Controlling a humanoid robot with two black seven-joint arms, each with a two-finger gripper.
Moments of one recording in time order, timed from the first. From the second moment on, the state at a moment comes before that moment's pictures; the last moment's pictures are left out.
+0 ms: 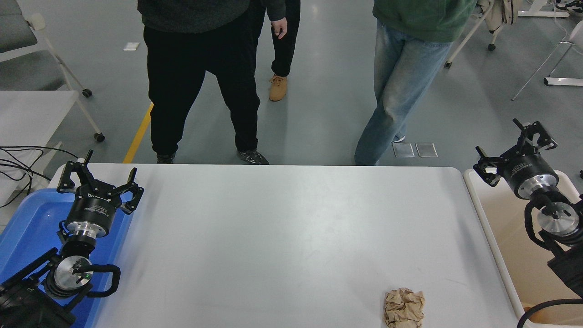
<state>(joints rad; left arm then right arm) -0.36 0.44 -0.97 -0.75 -0.07 -0.48 -0.54 0.67 -0.42 0.94 0.49 0.01 0.26 0.19</state>
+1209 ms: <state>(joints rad) -0.36 0.44 -0.97 -0.75 -0.07 -0.48 -0.54 0.49 -0.89 0.72 1.00 -0.04 0.38 0.06</state>
